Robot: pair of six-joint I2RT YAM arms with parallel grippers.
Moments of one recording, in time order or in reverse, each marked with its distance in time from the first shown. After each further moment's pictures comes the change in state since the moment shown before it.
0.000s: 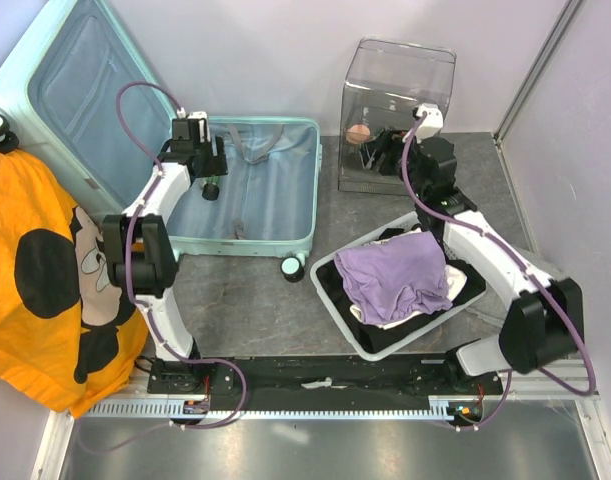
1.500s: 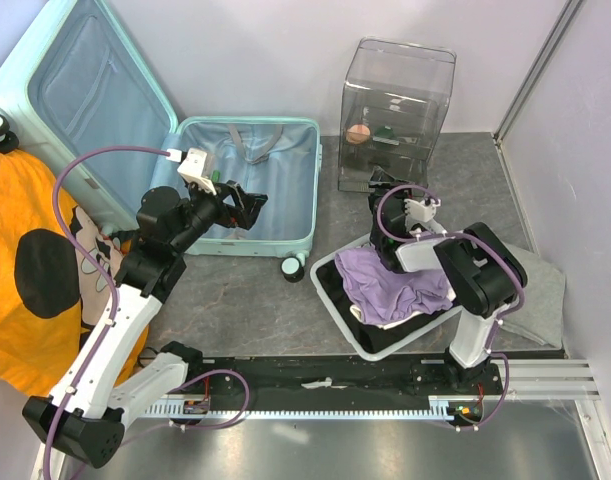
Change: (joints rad) left arm -0.299 -0.967 -0.564 0.169 0.286 -0.154; right arm 0.150 0.368 -0.384 0.727 0.800 1.009
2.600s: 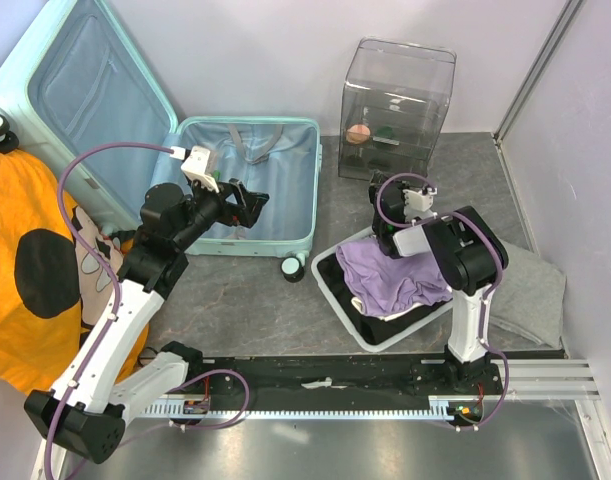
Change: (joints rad) left arm 0.000 0.028 0.010 -0.004 0.003 0.001; right arm -0.098 0.189 0.153 -0.017 -0.130 -0.015
